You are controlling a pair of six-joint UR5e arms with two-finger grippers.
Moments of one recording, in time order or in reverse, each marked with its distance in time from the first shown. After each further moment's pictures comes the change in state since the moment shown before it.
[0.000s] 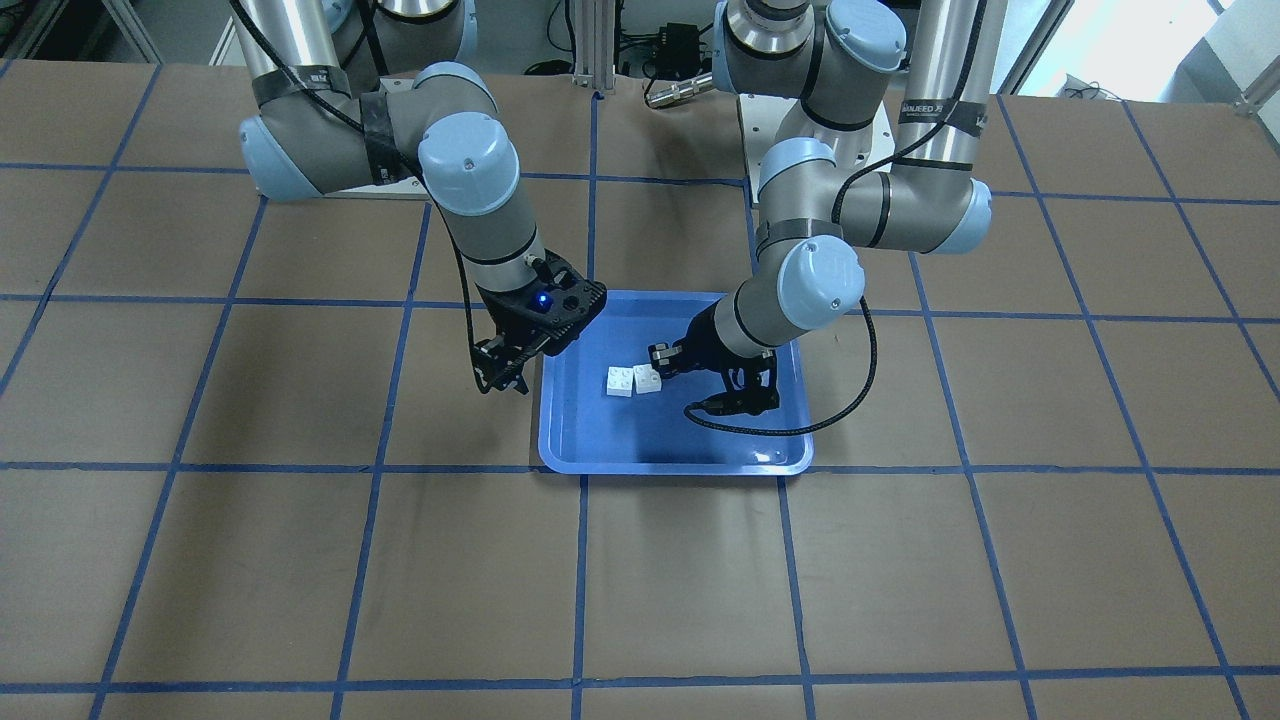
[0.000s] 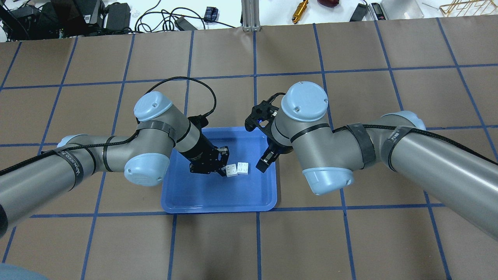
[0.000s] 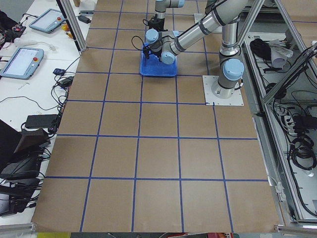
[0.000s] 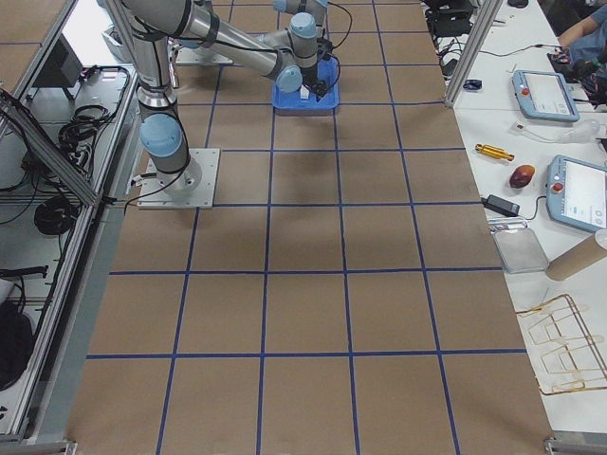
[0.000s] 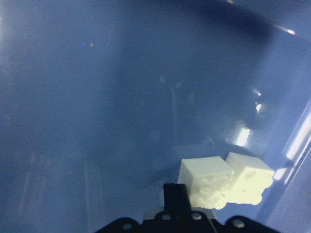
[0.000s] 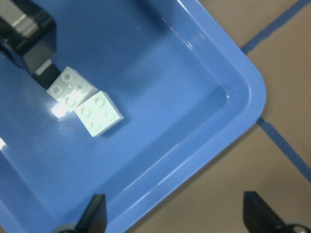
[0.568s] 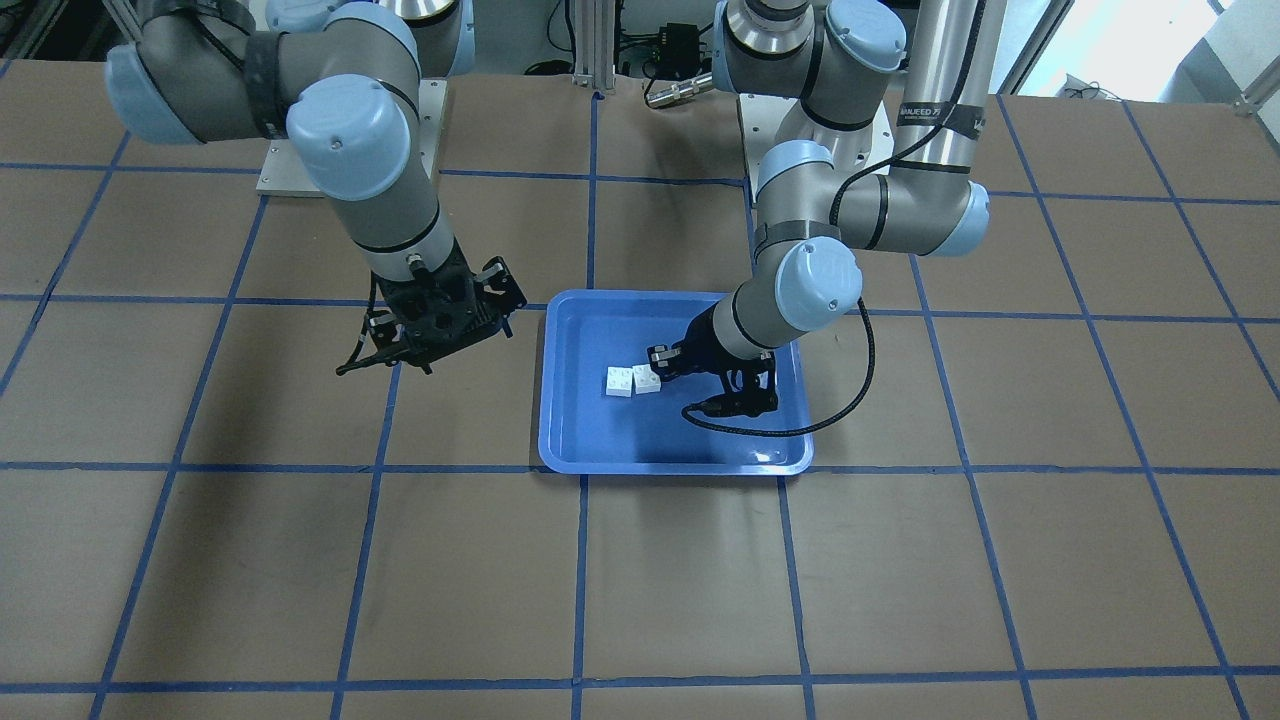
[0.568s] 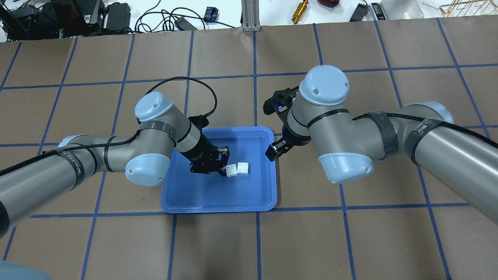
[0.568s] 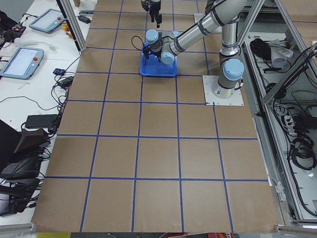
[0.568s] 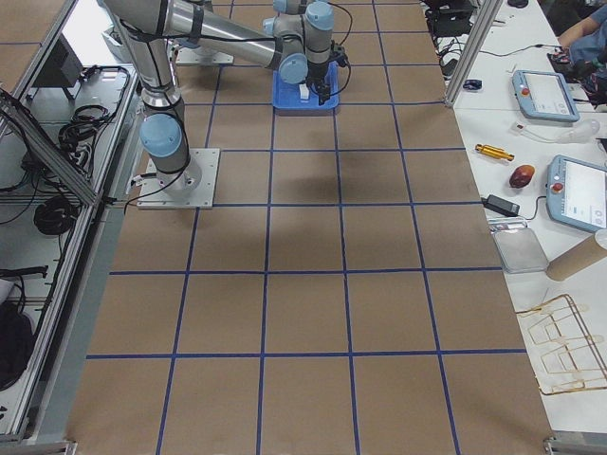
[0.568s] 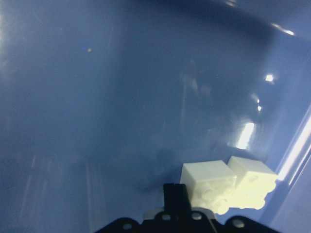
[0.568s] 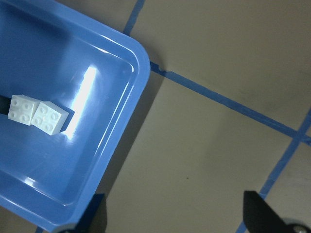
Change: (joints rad) left arm -0.003 -0.005 0.001 0.013 0.003 0.005; right arm -0.156 -0.079 -0.173 0.364 -0.007 0.212
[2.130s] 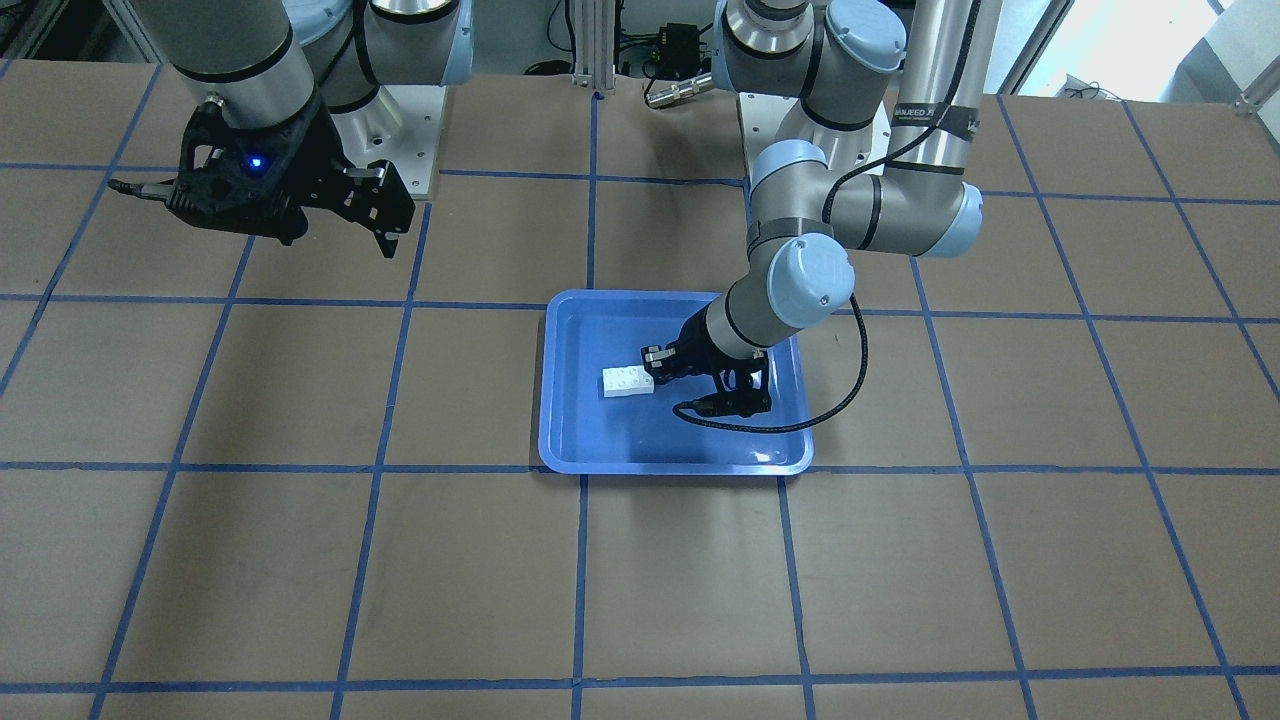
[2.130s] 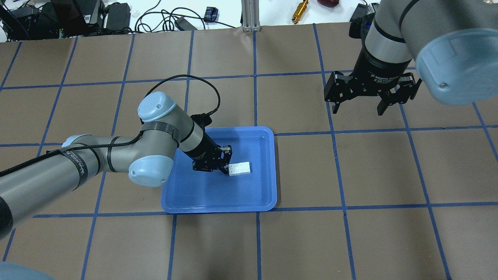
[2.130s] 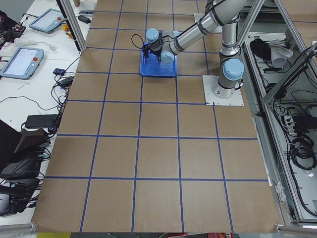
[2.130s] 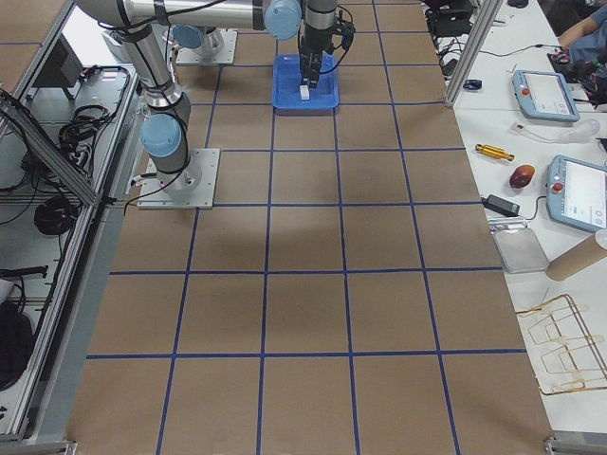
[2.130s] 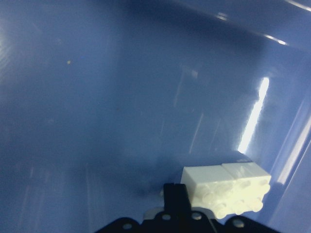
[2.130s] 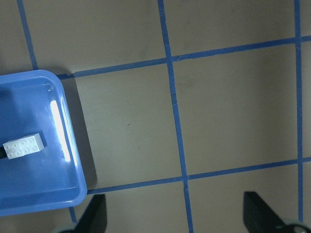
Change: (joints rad) left arm -0.015 -0.004 0.001 0.033 0.001 0.003; right arm -0.098 -0.173 -0.193 0.423 -0.117 0.483
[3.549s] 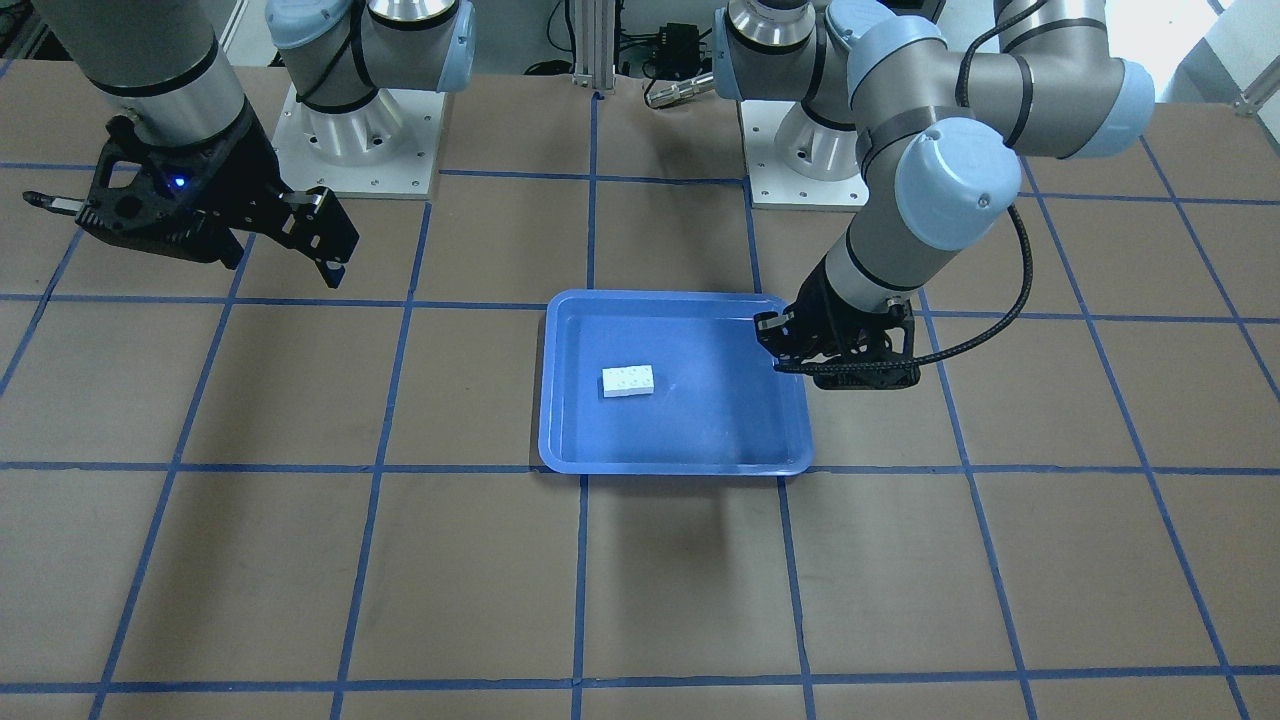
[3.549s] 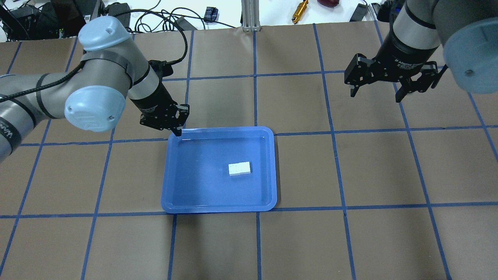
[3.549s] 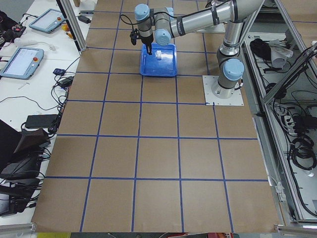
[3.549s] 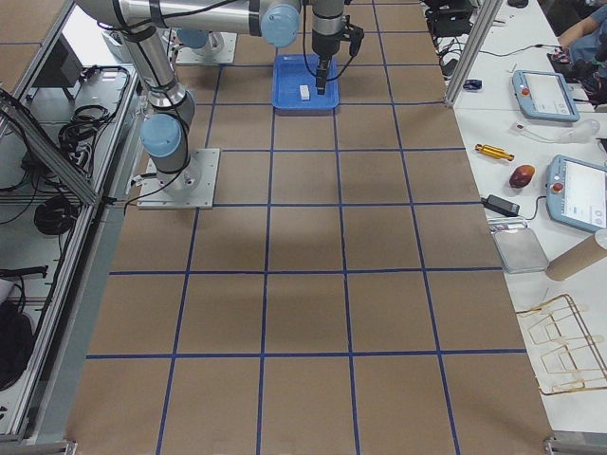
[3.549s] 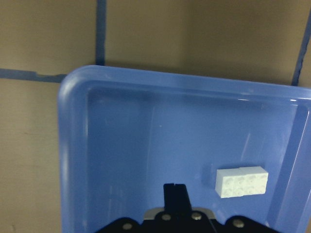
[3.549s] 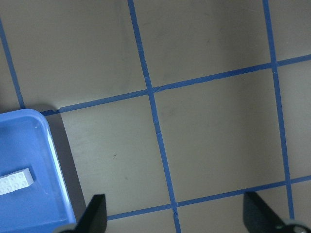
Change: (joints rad) left arm 0.114 0.198 0.299 -0.466 0.295 0.252; right arm -0.070 0.029 -0.009 -0.078 -0.016 -0.030
